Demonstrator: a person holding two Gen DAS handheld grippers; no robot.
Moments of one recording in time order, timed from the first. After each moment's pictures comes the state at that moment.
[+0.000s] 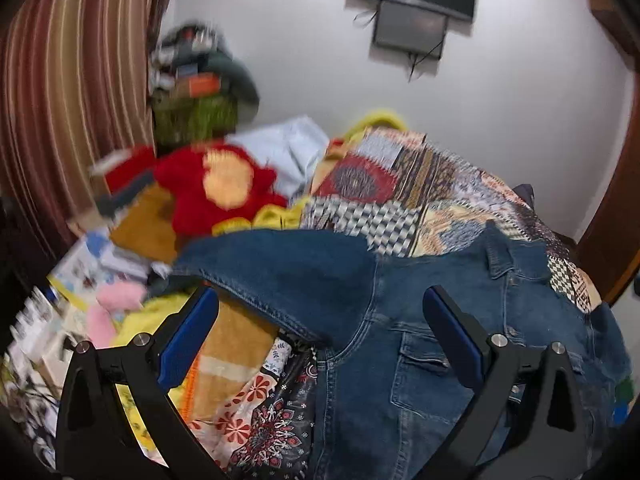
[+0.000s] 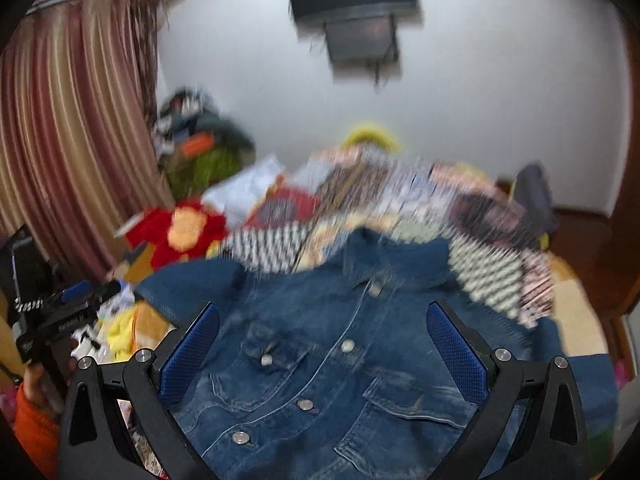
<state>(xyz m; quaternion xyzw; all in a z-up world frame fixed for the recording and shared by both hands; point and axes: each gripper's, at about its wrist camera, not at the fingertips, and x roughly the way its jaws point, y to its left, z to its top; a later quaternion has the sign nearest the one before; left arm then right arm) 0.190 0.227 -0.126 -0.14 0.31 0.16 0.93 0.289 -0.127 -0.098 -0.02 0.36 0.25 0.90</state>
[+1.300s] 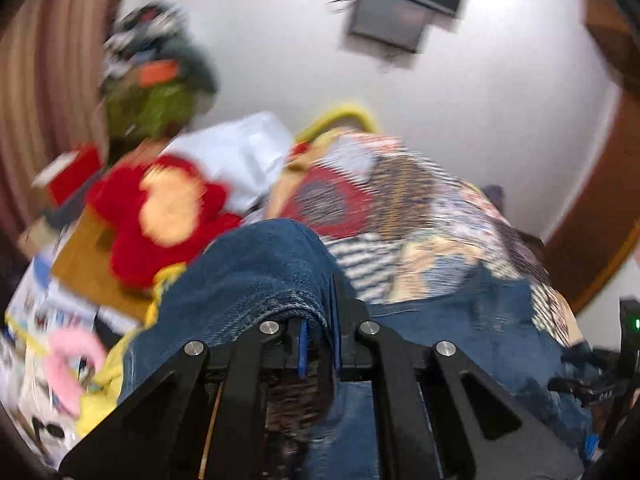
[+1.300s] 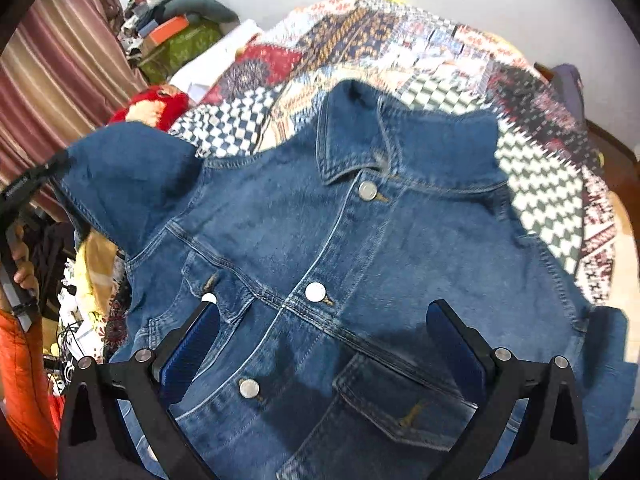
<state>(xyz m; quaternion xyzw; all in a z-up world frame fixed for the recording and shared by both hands) 0.285 0.247 -0.083 -0.13 0.31 0.07 0.94 0.376 -0.124 -0.182 -0.05 0.53 0.25 0.81</state>
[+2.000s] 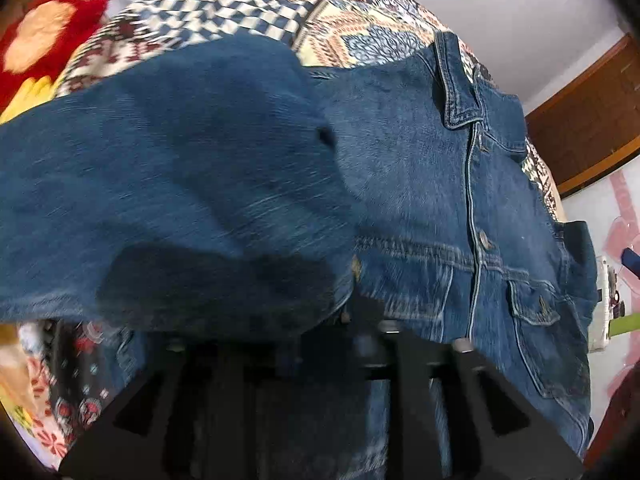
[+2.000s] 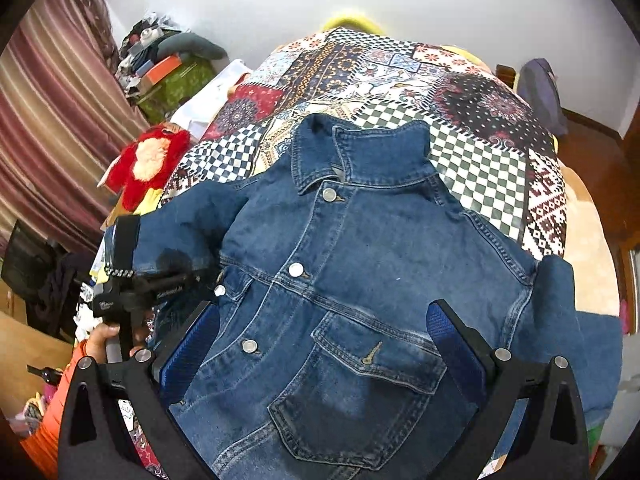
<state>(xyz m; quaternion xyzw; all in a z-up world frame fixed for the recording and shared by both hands) 0.313 0.135 -0.248 -0.19 0.55 -0.04 0.81 0.340 -0.192 -0.144 0.00 0.51 0.24 0.83</state>
